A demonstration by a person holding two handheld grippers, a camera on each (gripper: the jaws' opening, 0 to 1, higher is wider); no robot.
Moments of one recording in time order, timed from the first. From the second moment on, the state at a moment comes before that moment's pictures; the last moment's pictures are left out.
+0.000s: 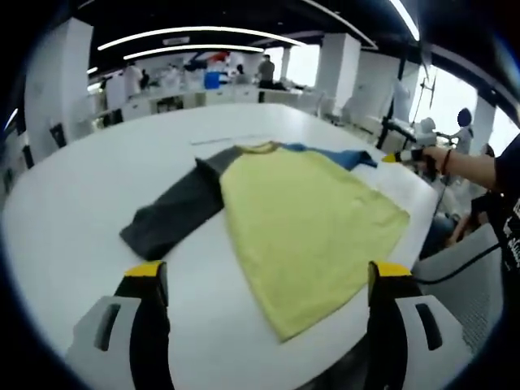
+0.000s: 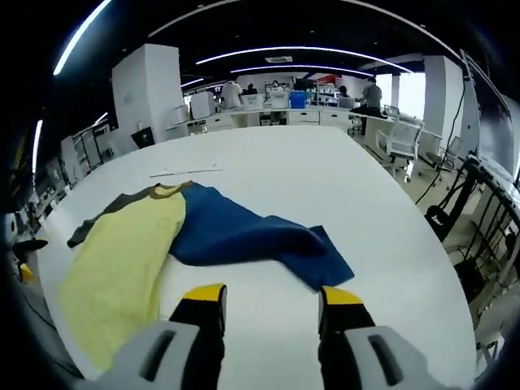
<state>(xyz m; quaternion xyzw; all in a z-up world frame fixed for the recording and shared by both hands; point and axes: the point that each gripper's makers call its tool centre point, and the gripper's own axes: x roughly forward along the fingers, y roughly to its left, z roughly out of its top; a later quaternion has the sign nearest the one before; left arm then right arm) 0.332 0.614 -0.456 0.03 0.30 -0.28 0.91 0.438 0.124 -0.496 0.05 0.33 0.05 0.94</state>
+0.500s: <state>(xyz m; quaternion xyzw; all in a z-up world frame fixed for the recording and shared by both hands) 0.337 0.610 -0.446 0.04 0.30 -0.27 0.91 0.459 0.095 -0.528 0.07 0.35 0.00 0.93</state>
